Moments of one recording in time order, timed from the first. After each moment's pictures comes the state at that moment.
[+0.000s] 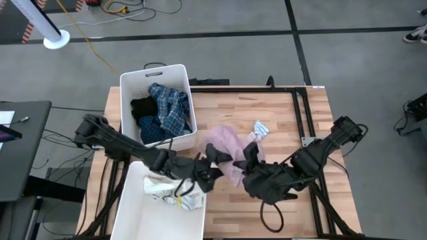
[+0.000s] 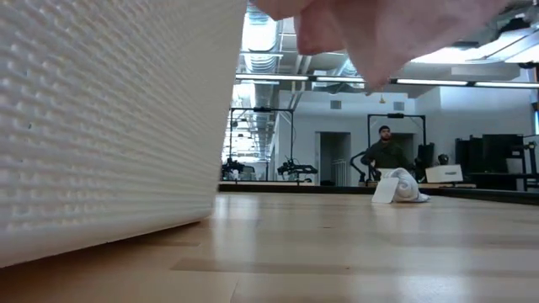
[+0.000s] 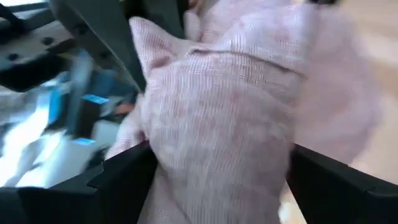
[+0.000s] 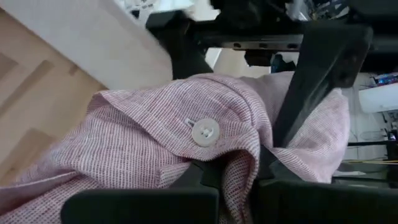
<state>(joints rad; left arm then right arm) -0.39 1.64 1.31 0.18 -0.59 1.06 0.61 1.66 1.81 -1.05 0.73 -0.28</state>
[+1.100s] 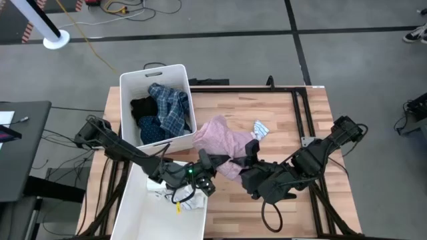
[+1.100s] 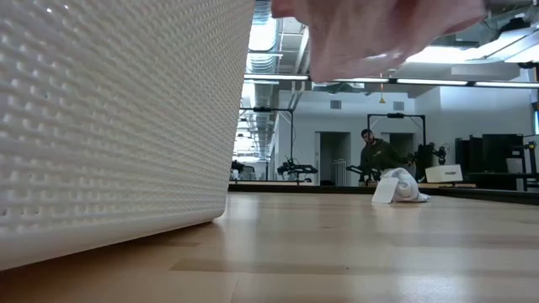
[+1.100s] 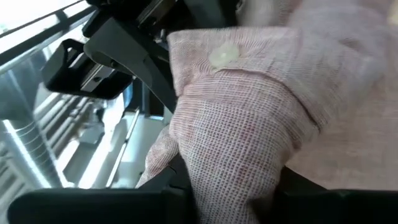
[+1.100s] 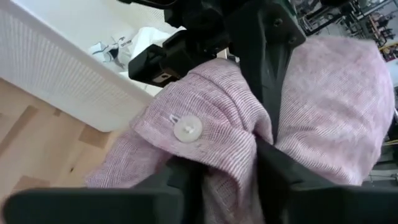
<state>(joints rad) -0.48 1.67 1.30 0.48 -0.91 1.44 0.62 1.65 1.81 -1.02 0.75 -0.15</state>
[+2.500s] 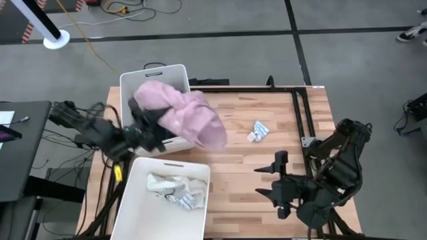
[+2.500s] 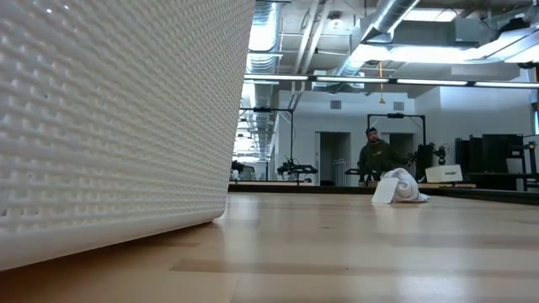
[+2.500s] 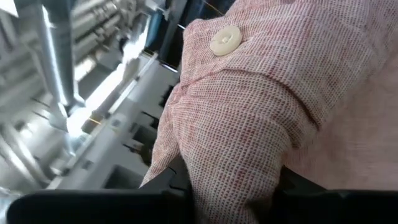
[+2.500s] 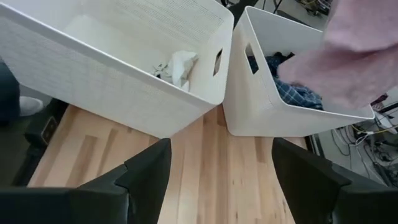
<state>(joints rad) -0.53 1.11 1.31 0.02 -1.14 1.22 0.85 1.65 1.99 -1.28 0.84 0.31</state>
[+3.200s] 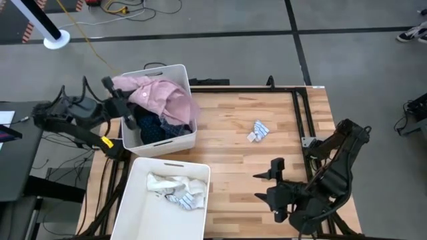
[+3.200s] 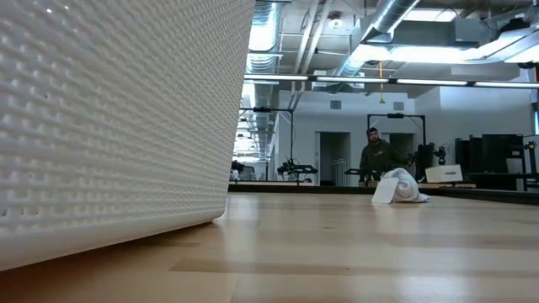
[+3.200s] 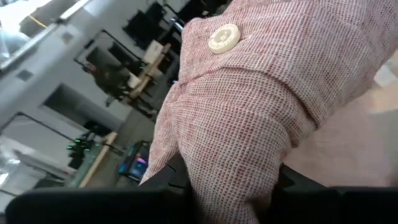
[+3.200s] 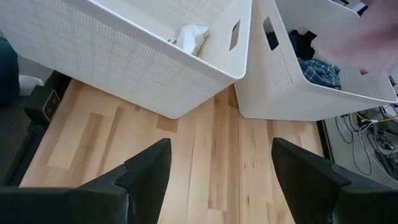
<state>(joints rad) -0.28 0.76 1.31 -0.79 -1.01 0.56 0.86 1.65 1.85 -1.24 0.82 0.37</state>
